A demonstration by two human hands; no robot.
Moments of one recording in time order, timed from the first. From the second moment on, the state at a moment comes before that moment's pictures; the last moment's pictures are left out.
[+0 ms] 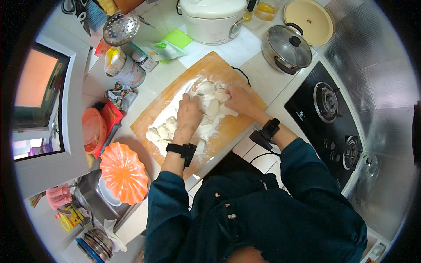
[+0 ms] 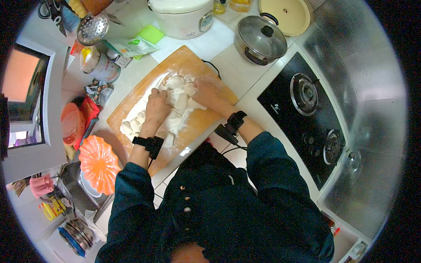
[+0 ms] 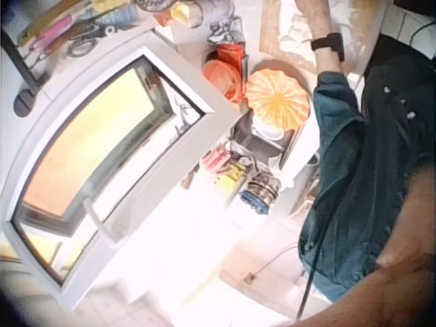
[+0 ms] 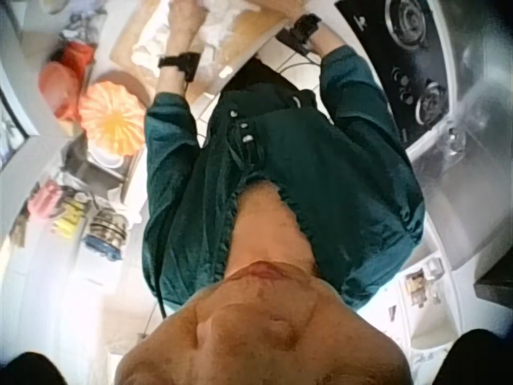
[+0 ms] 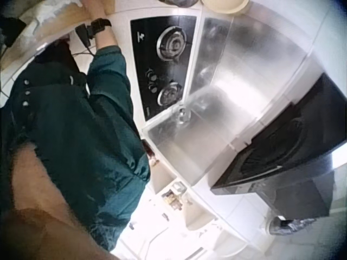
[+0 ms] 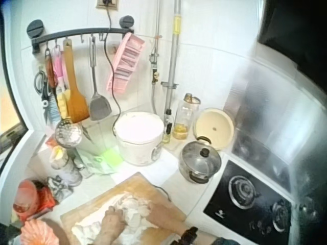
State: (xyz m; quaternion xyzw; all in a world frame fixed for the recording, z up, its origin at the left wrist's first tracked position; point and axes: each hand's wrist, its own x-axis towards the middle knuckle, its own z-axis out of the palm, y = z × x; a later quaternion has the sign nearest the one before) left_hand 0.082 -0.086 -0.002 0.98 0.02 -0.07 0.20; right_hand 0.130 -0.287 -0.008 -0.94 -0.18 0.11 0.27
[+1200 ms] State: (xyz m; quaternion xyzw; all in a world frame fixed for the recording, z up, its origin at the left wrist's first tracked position) left_hand -0.004 -0.070 0.006 0.97 -0.09 0.02 0.22; right_hand 0.126 -0.211 -0.016 -0.95 -0.22 0.10 0.20
